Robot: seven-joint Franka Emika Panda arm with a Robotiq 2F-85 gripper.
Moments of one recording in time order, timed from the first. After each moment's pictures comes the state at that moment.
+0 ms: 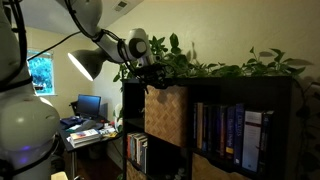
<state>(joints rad) 0.16 -0.31 0.05 -2.31 -0.09 2.46 -0.47</state>
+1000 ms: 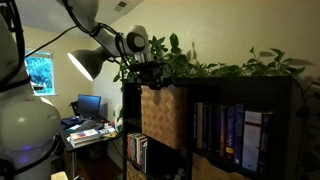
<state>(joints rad) 0.18 -0.34 0.05 -2.27 -0.04 2.23 -0.51</state>
